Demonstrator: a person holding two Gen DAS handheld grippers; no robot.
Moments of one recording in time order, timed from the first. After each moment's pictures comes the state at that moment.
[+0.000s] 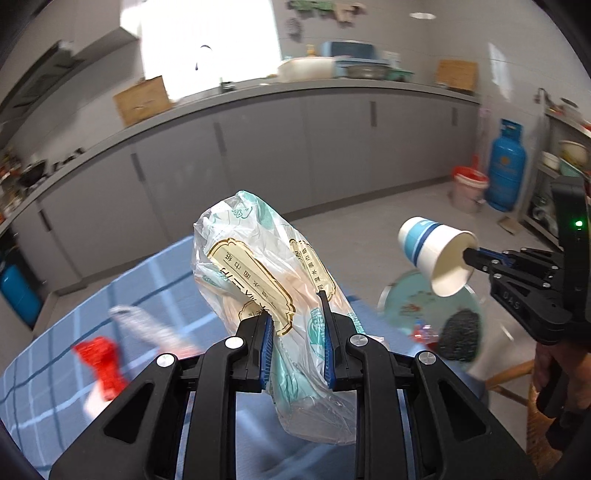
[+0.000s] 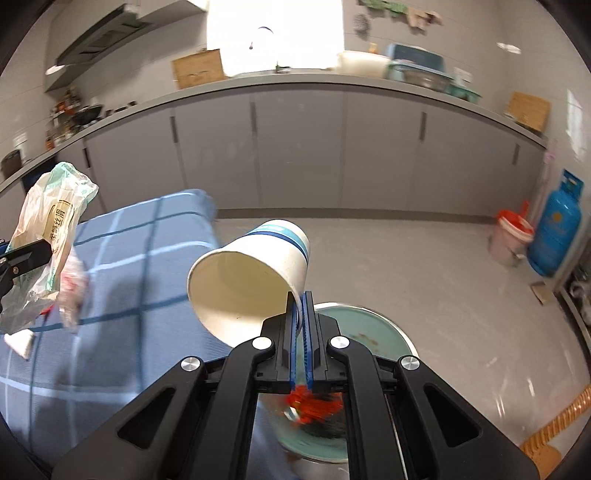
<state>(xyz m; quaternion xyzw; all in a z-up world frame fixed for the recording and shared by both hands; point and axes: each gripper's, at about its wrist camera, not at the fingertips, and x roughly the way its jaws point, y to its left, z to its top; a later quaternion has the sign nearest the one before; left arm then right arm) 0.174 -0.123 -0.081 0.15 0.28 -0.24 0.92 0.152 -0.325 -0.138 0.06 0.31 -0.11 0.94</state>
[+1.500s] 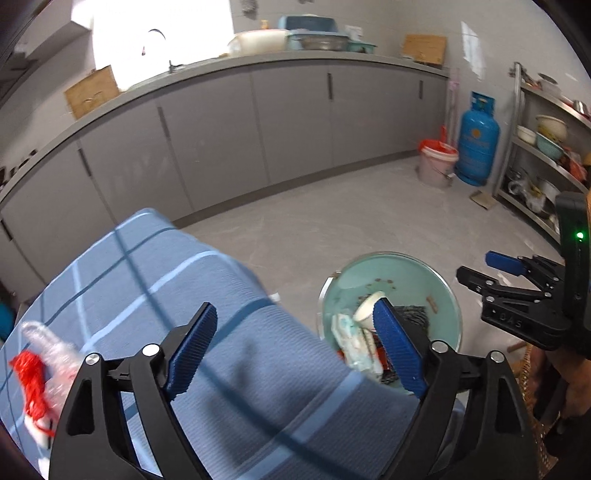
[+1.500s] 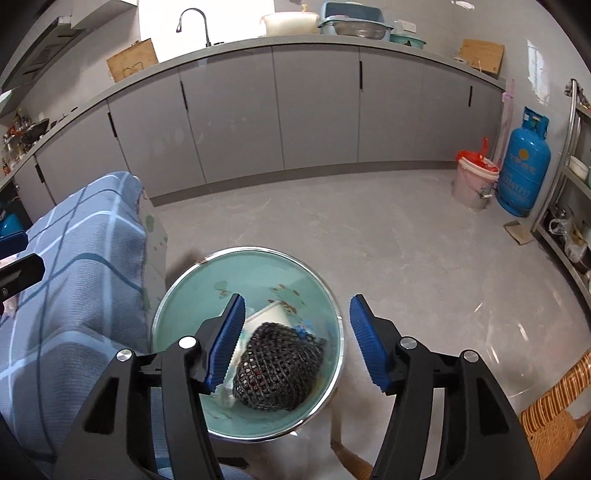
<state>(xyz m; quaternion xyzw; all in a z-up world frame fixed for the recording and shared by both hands) 0.182 -0.200 -0.128 0.17 0.32 -0.28 0.89 0.130 -0.402 -0.199 0.11 0.35 -0.16 0.92</state>
